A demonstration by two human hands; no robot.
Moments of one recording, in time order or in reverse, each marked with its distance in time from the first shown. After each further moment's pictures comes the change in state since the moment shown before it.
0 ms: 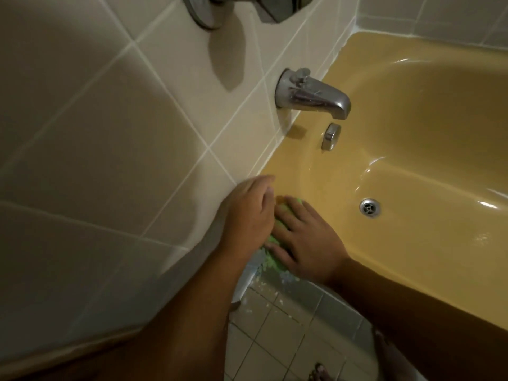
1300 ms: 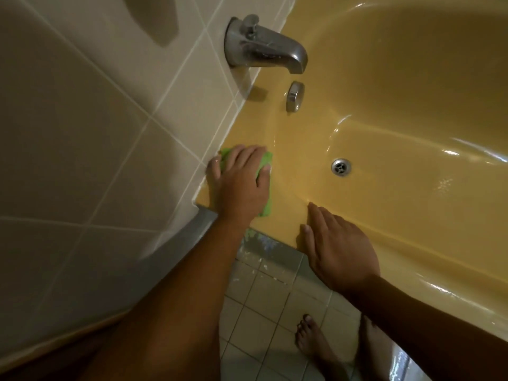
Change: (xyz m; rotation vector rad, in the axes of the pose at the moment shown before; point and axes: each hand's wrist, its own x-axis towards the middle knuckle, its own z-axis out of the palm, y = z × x) left_hand 0.002 -0.006 0.068 0.332 -0.001 0.100; right_hand -0.120 -0.015 -0.004 0.103 -0.026 0.608
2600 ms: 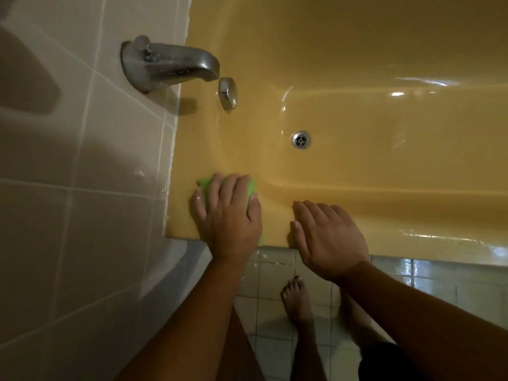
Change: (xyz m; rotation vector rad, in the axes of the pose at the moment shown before) left_hand -0.039 0.035 0.003 0.100 -0.093 0.176; right_hand -0.022 0.006 -0.010 0.068 -0.066 0.211
